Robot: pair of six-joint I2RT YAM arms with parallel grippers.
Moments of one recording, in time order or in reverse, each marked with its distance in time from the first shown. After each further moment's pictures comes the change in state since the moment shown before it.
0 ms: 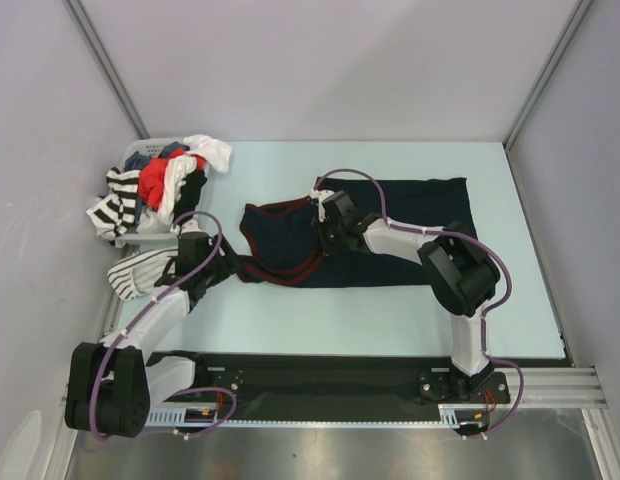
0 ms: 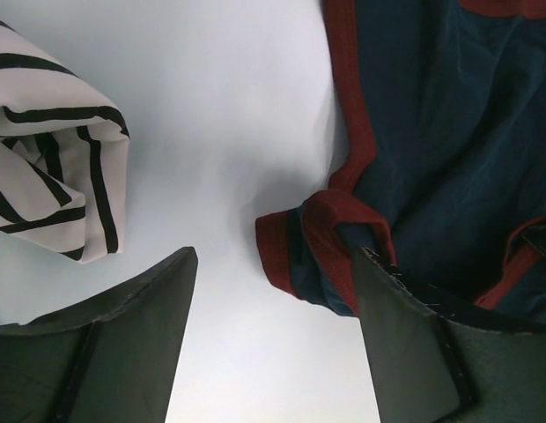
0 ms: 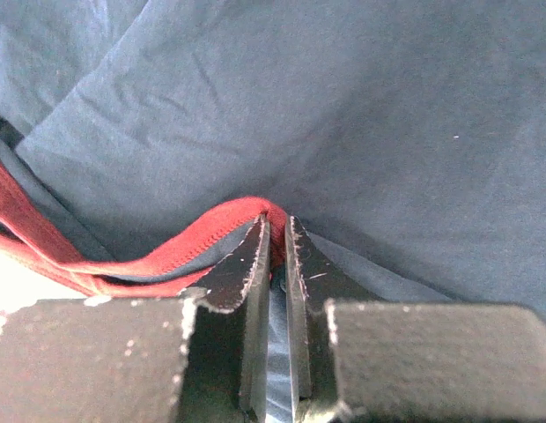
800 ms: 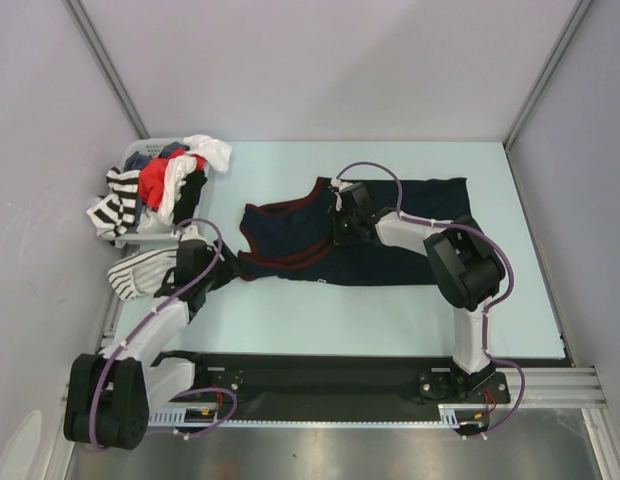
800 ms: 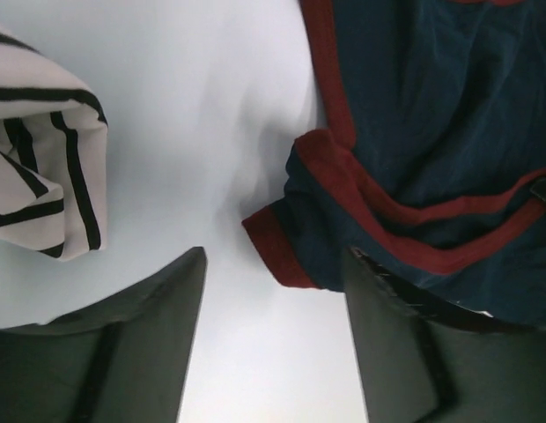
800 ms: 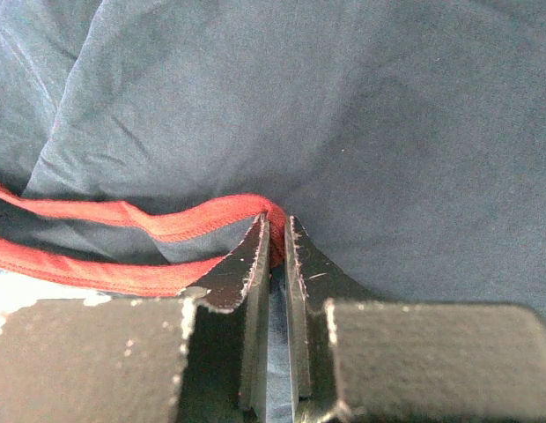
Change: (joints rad) left arm 0.002 -0.057 -0.078 0.085 0.043 0.001; right arm -0.107 0.012 -0.011 0.043 -0.040 0.122
